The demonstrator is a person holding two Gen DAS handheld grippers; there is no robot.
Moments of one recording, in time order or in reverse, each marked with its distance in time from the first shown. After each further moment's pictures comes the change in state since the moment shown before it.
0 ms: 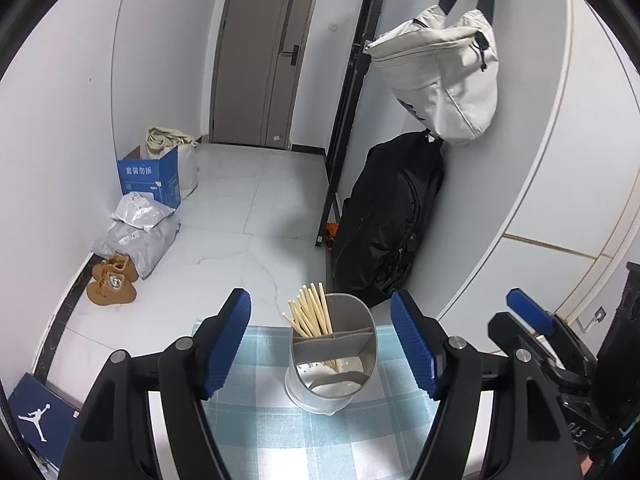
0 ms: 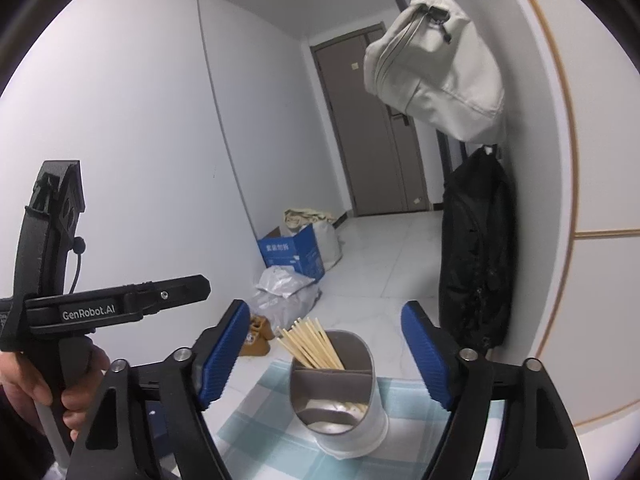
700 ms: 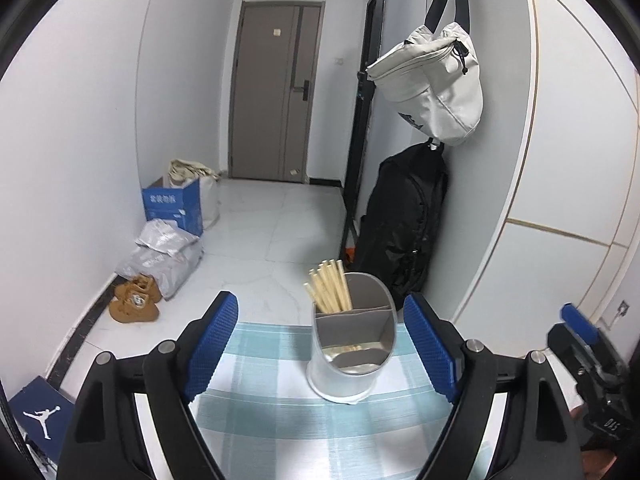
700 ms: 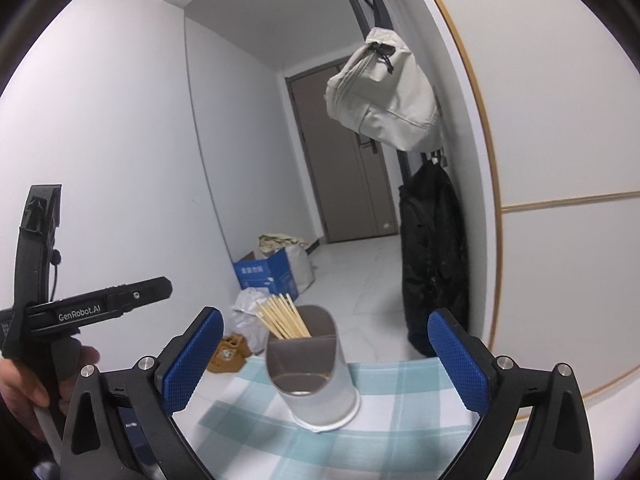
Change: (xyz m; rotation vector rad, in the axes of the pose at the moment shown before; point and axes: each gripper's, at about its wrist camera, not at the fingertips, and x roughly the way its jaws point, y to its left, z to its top) left arm -0.029 0.001 -0.066 0.048 -0.167 0.088; right arm -0.062 -0.010 -0.060 0.008 -0.131 -0.112
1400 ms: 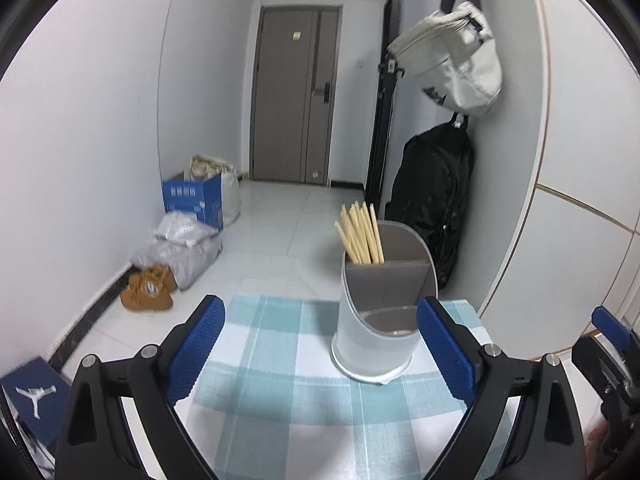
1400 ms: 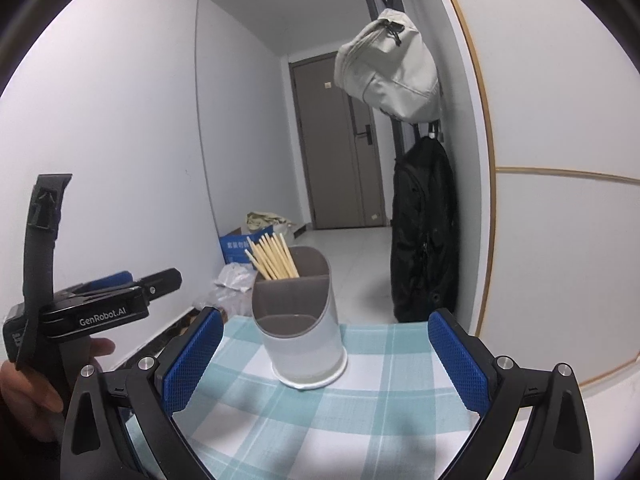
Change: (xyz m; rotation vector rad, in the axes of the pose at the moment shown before) left arm 0.030 0.013 -0.063 -0.030 -0.010 0.064; right arm 0.005 0.011 -0.068 -0.077 0.040 -0.051
